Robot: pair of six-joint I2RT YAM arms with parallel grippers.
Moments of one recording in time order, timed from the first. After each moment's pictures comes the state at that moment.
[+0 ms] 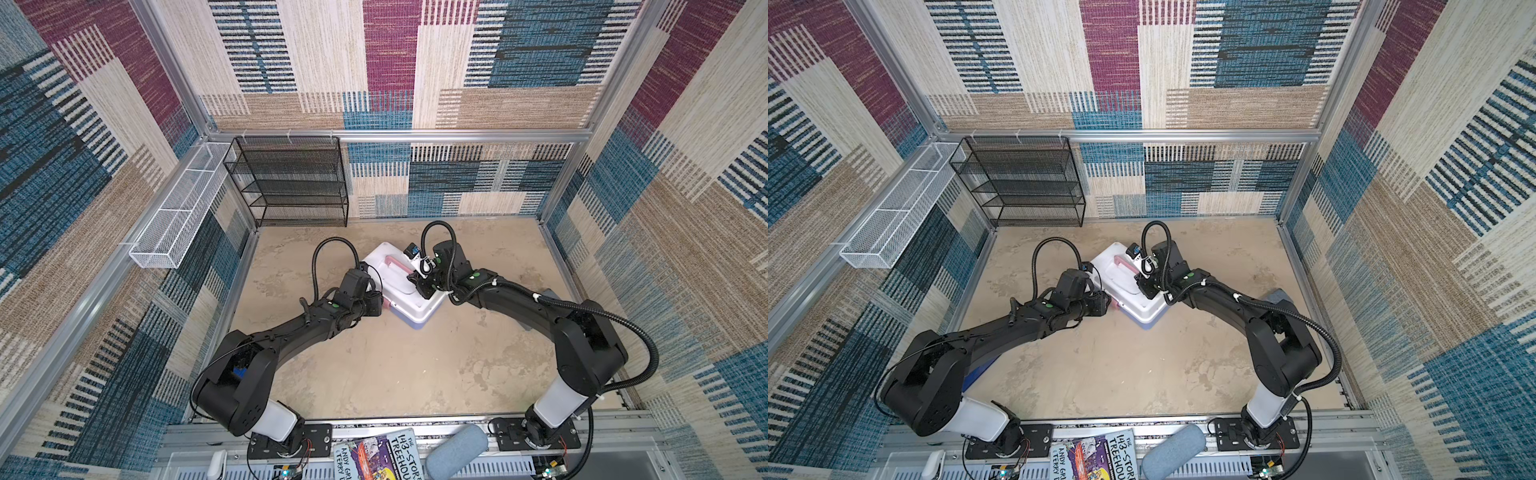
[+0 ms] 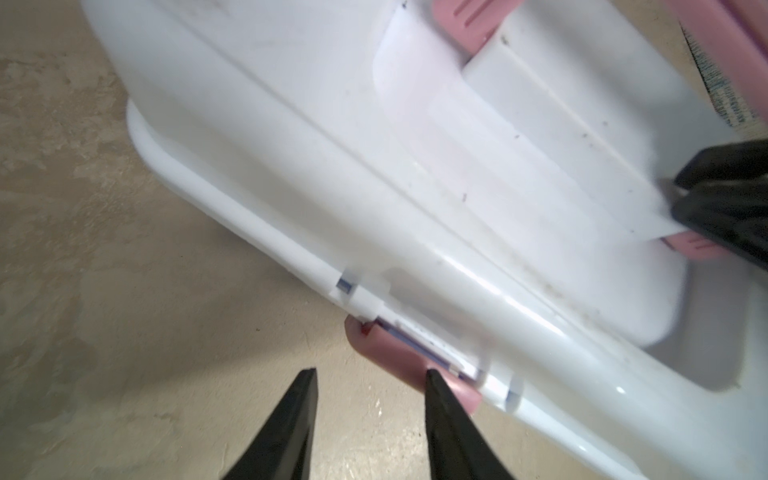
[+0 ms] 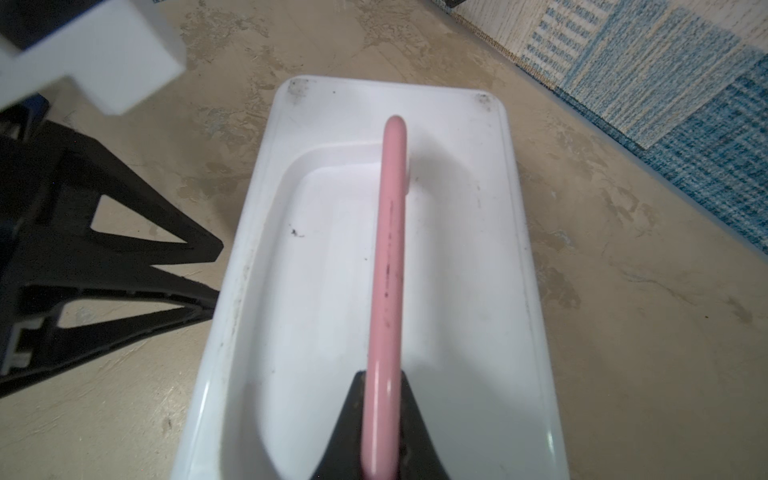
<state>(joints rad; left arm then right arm) -0.55 1.50 0.84 -0.11 0.01 -0.46 0.58 1.68 1.16 -0.16 -0.22 -0.24</state>
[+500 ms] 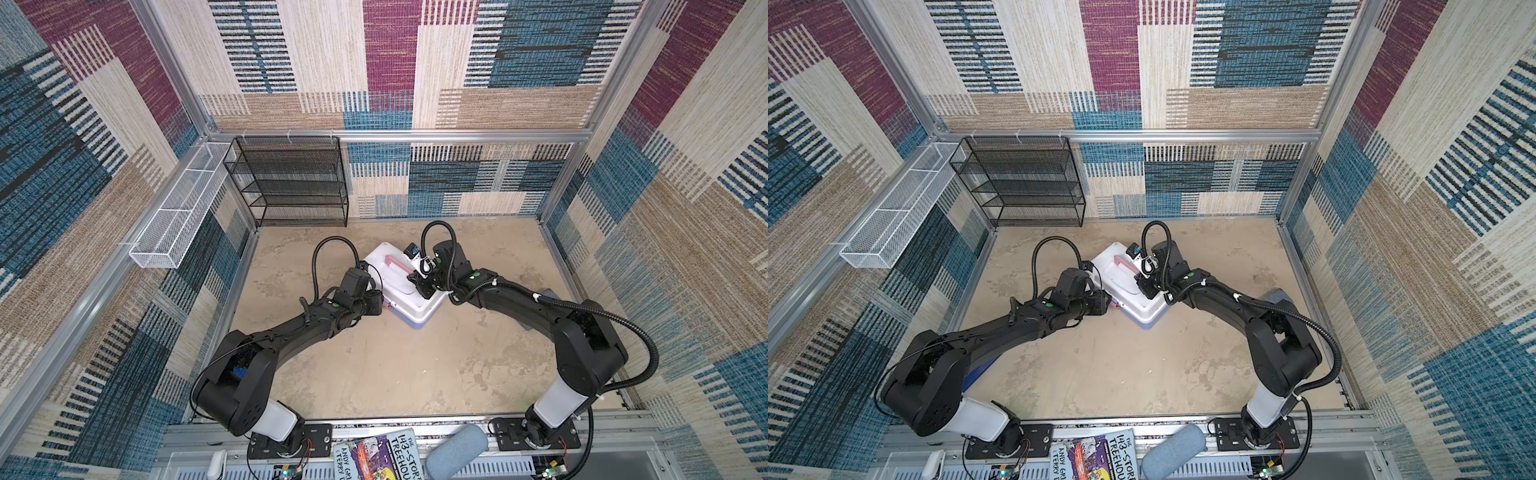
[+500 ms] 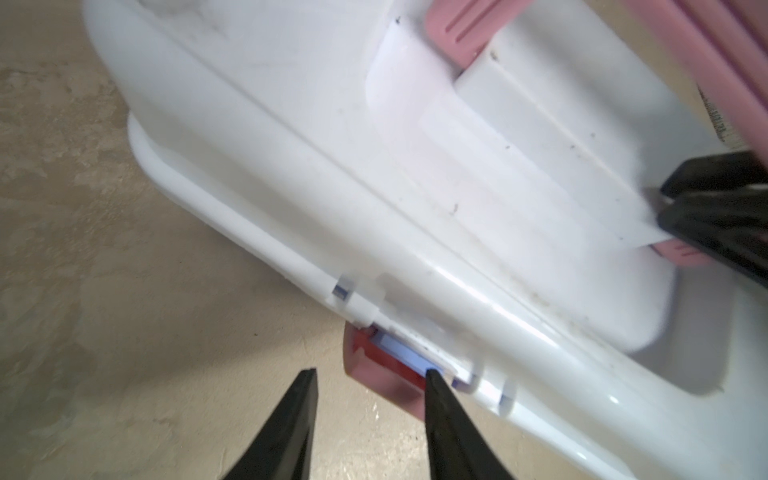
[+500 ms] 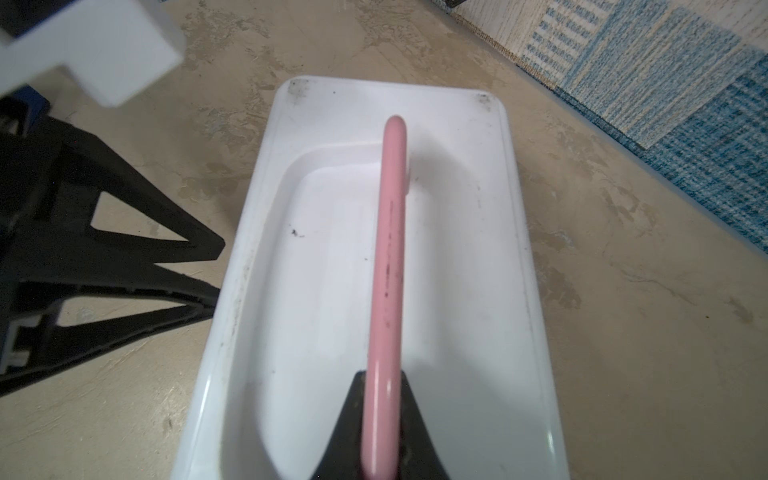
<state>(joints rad) -0.55 1.49 0.84 -0.11 0.01 -0.46 0.58 1.68 1.16 -0.16 -0.22 -0.24</state>
